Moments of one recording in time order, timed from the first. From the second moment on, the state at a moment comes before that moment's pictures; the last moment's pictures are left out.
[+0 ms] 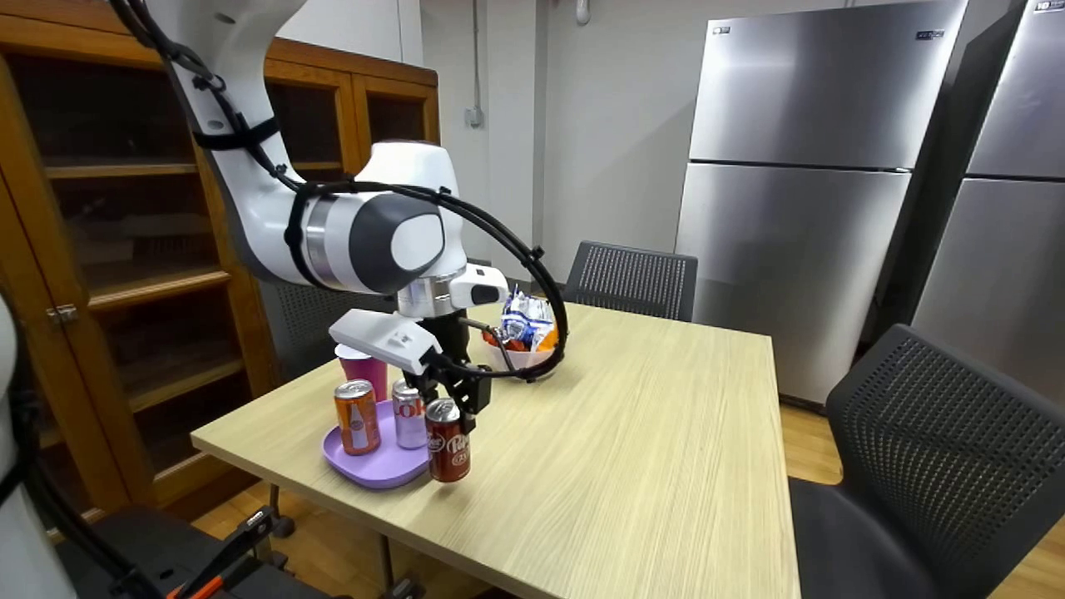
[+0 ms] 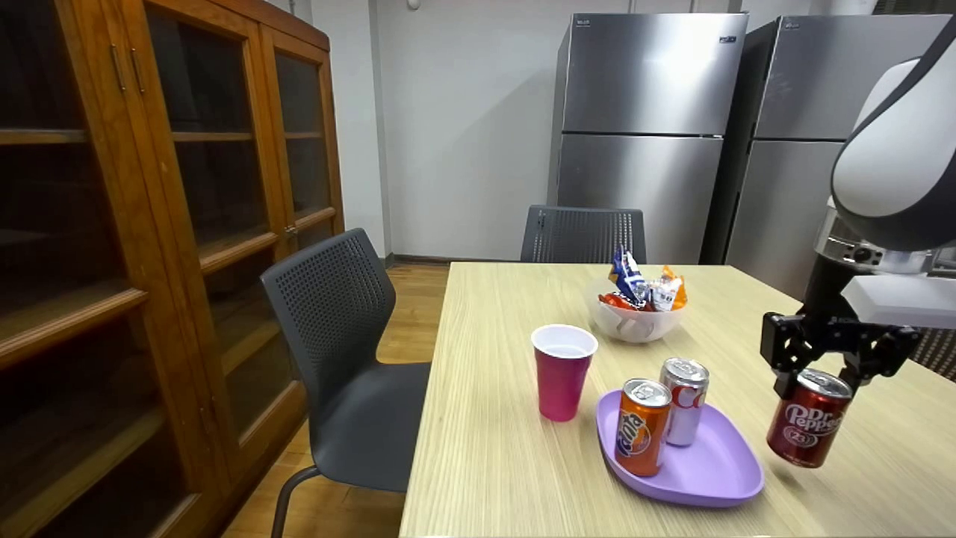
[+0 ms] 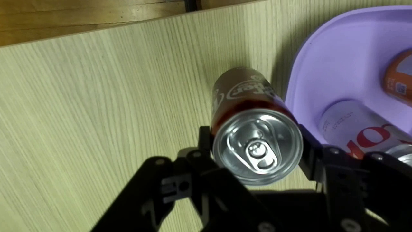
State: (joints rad) arm 0.01 0.05 -0.13 -2.78 -0.14 2.92 0.13
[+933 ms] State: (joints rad) arm 0.06 0.00 0.01 -2.77 -0.22 2.92 0.33
